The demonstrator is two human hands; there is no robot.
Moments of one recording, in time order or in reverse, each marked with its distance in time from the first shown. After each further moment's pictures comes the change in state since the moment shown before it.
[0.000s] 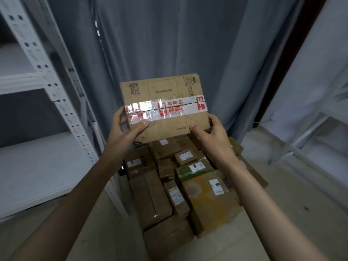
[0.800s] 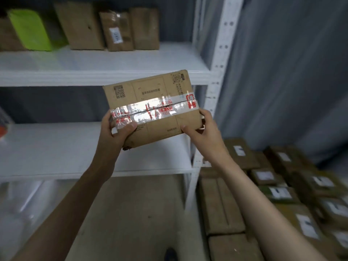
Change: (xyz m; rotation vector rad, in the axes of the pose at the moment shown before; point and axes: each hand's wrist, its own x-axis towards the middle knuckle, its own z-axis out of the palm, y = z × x) left_hand -0.087 0.006 -0.439 0.128 0.455 0.021; right_hand -0.098 -0.145 0.409 0.058 -0.420 -0.227
